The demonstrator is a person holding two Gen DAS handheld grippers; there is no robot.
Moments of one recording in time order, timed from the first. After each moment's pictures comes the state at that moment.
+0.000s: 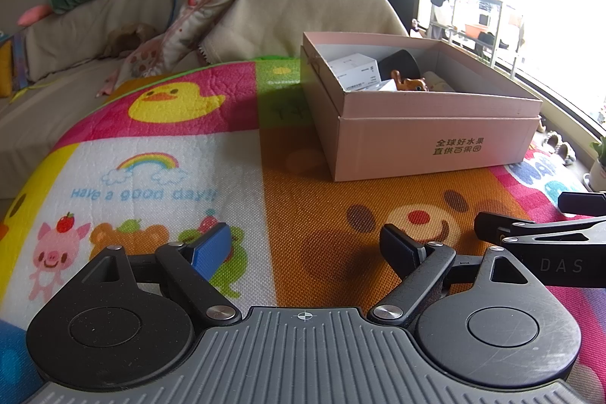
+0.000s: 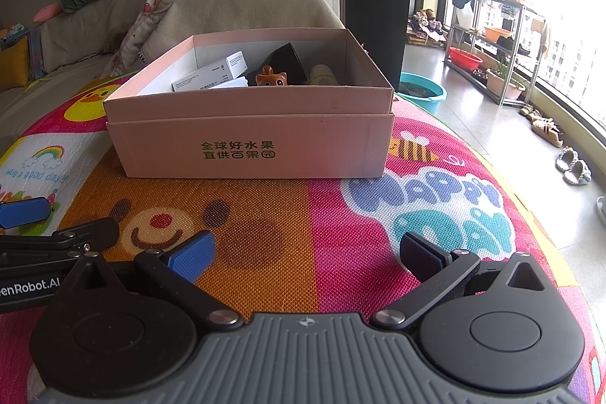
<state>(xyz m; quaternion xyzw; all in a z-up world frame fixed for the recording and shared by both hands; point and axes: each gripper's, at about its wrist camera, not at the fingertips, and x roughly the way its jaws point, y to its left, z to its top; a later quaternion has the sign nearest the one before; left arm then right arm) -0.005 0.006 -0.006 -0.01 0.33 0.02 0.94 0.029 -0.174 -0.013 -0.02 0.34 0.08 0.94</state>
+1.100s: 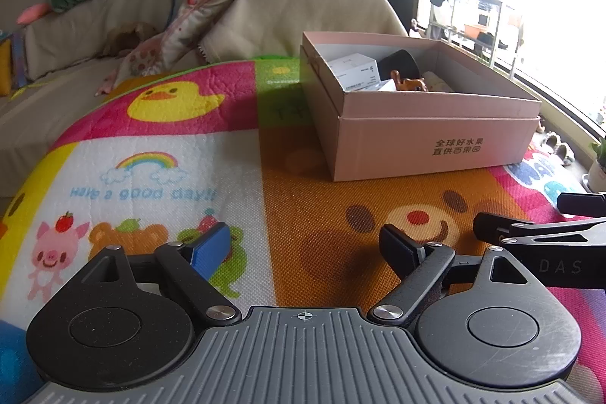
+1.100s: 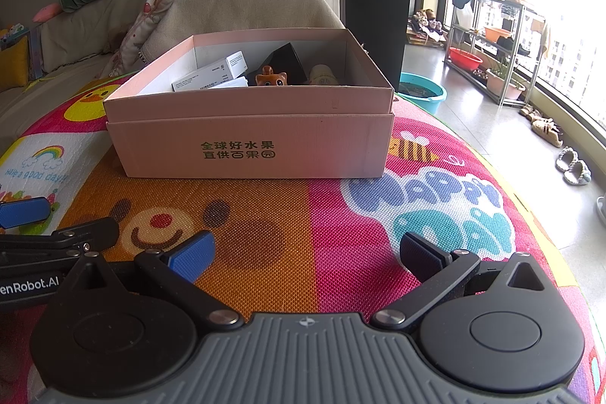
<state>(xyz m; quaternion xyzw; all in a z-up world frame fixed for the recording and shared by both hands) -0.005 0.008 -0.006 -0.01 0.33 0.02 0.94 0.029 -0.175 -0.013 -0.02 0.34 0.08 0.94</state>
